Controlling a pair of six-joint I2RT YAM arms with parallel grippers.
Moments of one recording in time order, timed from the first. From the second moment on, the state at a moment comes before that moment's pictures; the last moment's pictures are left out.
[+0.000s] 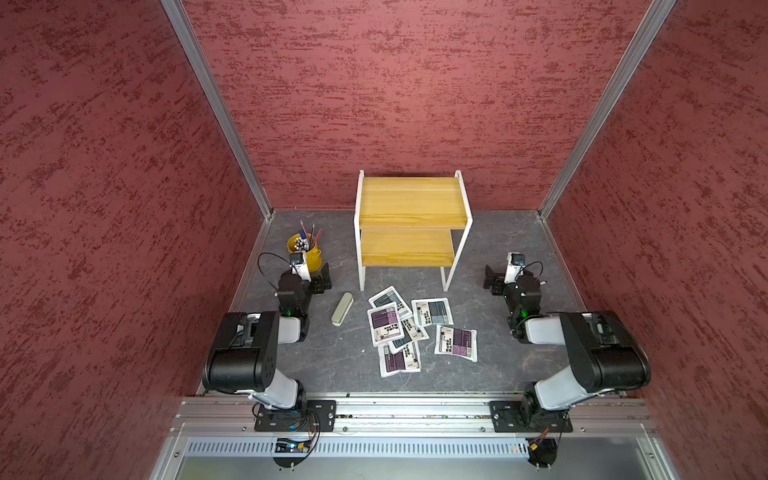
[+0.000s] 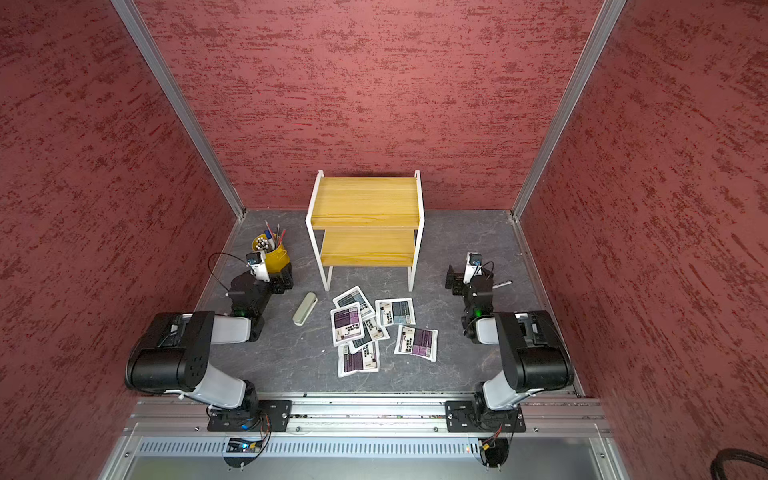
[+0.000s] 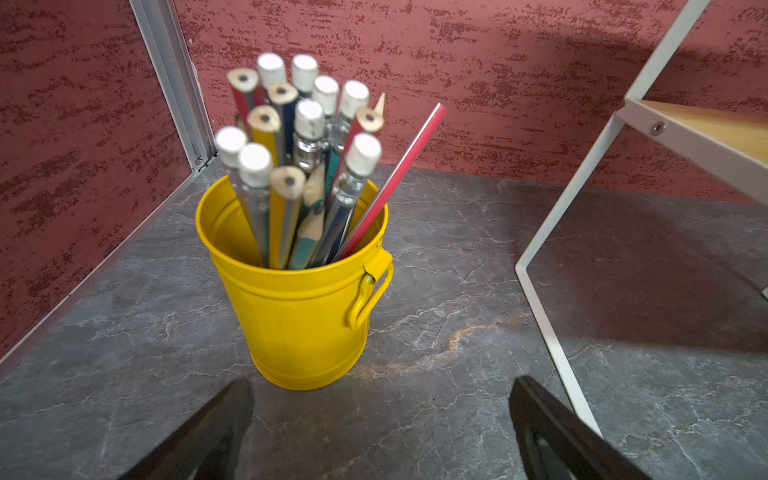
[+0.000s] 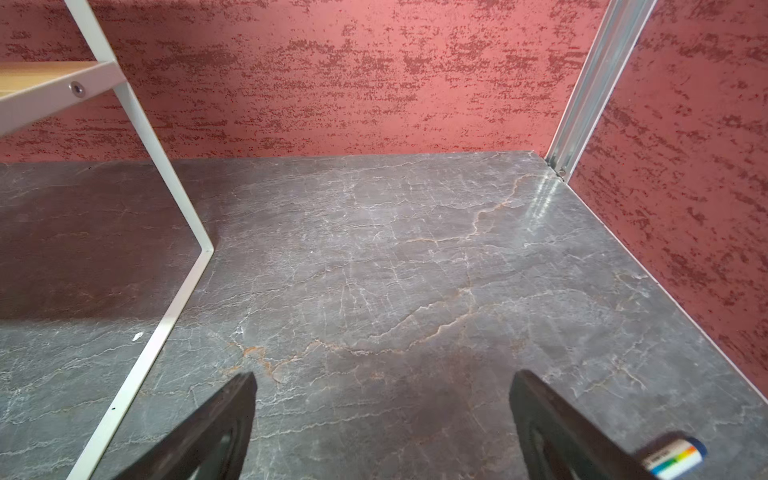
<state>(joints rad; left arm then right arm) 0.04 1.54 0.37 0.92 0.04 -0.10 0.04 1.55 0.37 0.93 0.07 0.04</state>
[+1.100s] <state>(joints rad) 0.07 1.00 0.57 0.25 -0.10 -0.32 0.04 1.00 0.50 0.34 0.22 0.24</state>
